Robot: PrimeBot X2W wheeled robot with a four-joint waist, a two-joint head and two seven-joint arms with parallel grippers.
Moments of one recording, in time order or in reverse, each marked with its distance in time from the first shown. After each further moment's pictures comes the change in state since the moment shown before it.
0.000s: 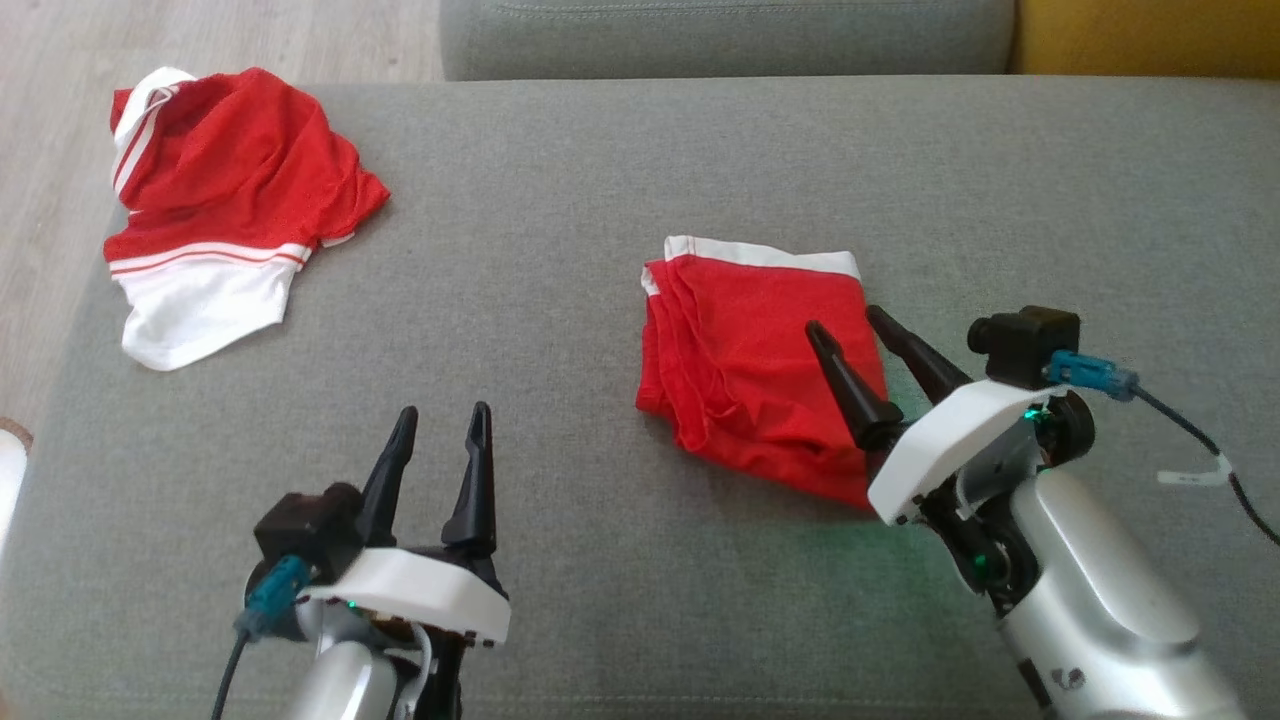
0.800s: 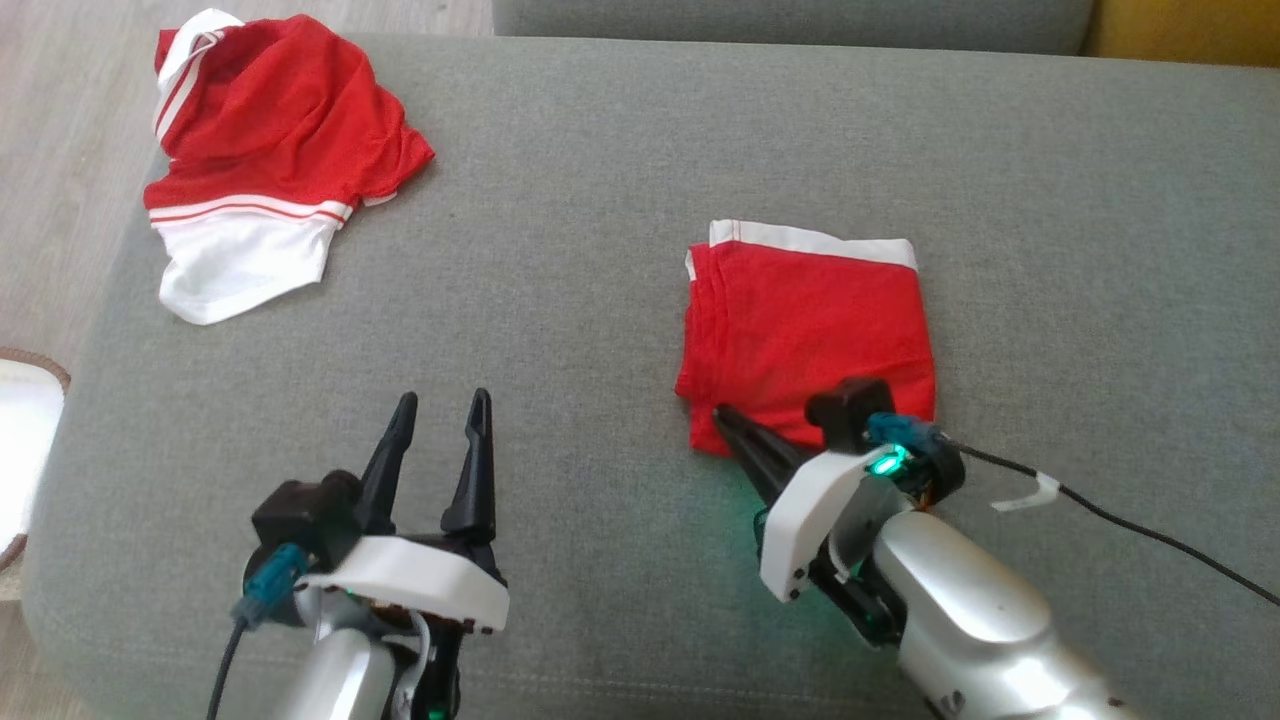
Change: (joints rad) left arm -0.018 -0.005 0.007 0.006 0.010 -0.016 0.000; right arm -0.121 0.094 0.307 0.339 -0.060 0.000 -0.142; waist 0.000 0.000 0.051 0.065
